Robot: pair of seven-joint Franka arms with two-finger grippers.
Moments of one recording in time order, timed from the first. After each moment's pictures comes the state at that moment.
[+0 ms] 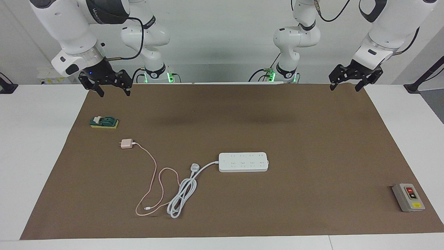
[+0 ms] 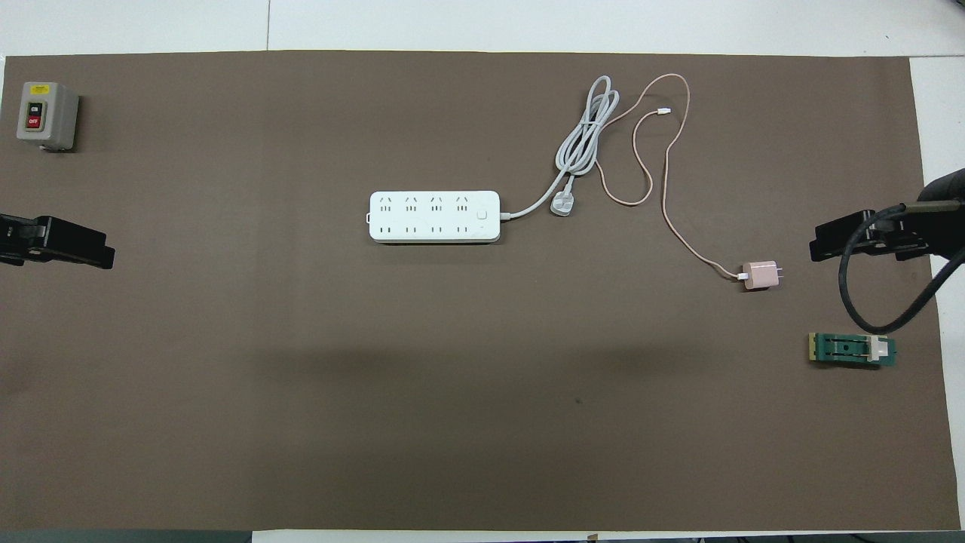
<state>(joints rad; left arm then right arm) -0.02 -0.04 -0.04 -1.59 -0.02 1.48 0.06 0.06 -0.04 -0.06 -1.66 0.04 1.55 0.01</state>
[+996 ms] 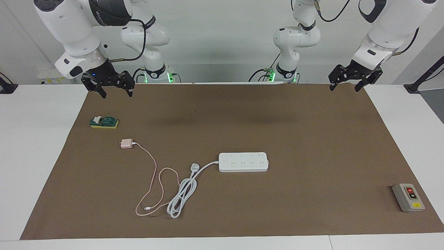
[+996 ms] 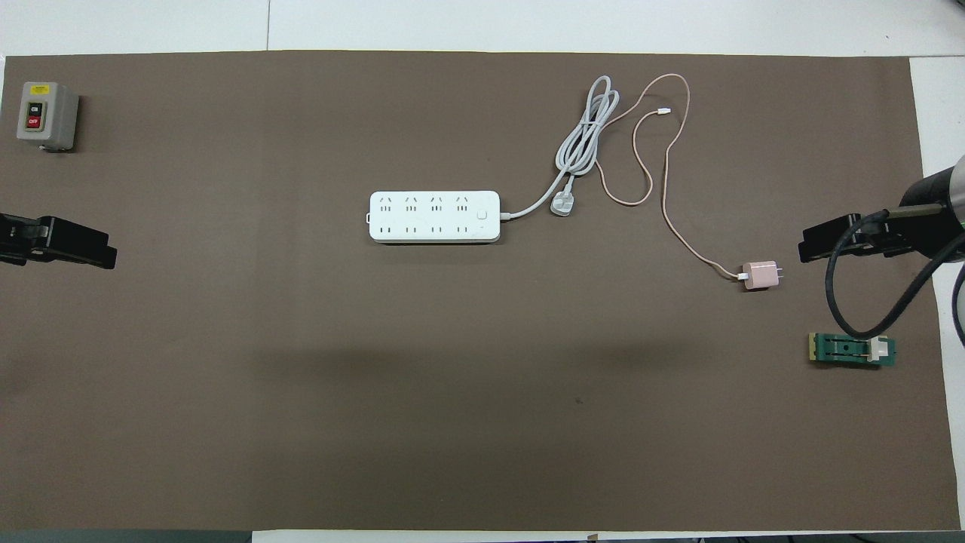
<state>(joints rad) -0.03 -0.04 -0.04 -1.59 -0.02 1.49 0.06 0.06 -0.04 -0.05 -1.69 0.04 1.59 -0.06</state>
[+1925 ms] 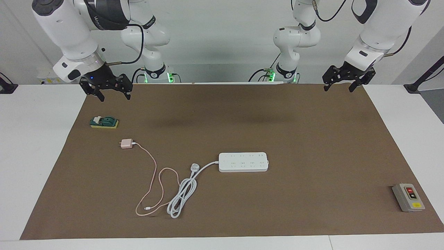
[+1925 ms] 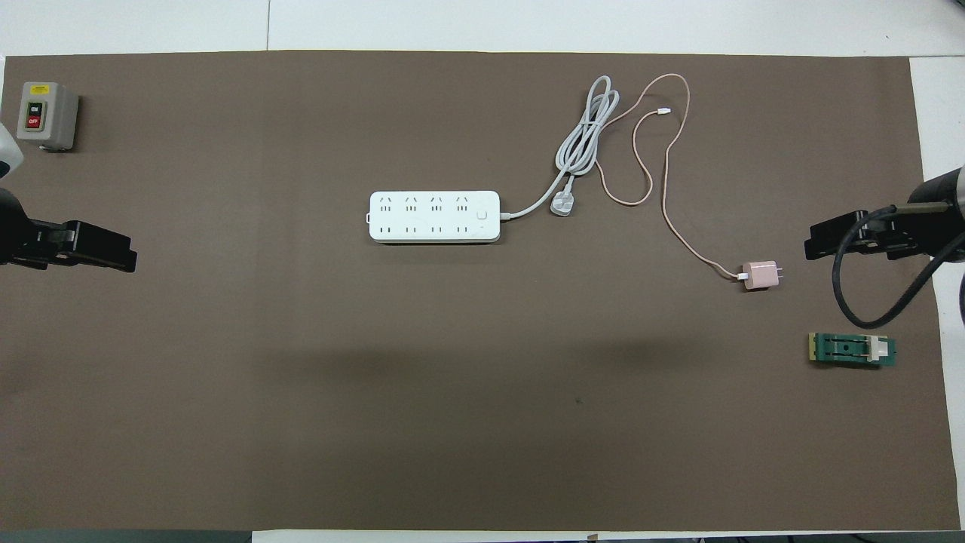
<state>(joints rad) -0.05 -0.07 -0.04 -1.65 -0.02 1.52 0.00 0.05 -0.05 -0.09 -1.77 0.09 1.63 0.45</state>
